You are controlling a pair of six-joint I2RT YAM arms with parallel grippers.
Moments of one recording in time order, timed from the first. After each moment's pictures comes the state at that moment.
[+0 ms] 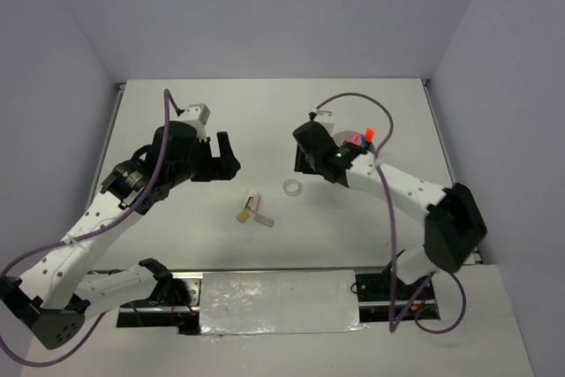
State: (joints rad) left arm -0.58 1.00 1.17 -0.78 -0.12 -0.53; right arm 0.72 1.42 1.07 -0.41 0.36 0.64
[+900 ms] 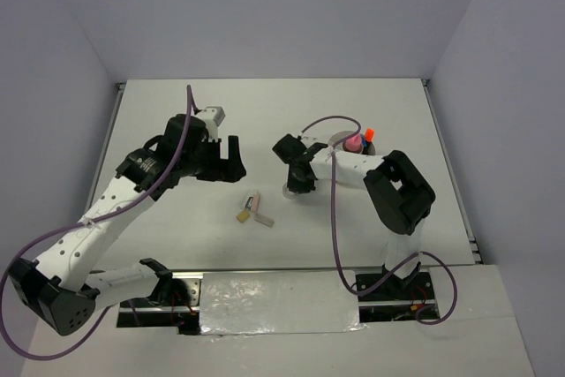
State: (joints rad) left arm -0.53 1.12 1.19 -0.79 0.05 -0.42; right arm 0.74 1.87 1.20 -0.56 0.26 0.83
